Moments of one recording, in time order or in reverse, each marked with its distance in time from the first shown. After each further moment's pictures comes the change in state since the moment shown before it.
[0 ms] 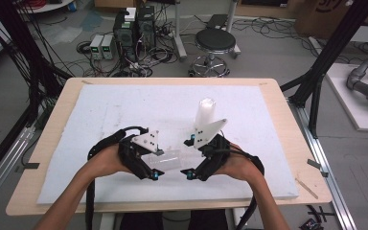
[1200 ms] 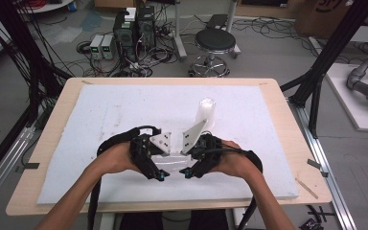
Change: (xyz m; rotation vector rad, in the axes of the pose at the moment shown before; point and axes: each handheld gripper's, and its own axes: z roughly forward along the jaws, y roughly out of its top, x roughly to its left) left arm 0.000 0.024 0.012 0.108 -0.019 0.016; right arm 0.004 0.020 0.011 0.234 0.039 -0.058
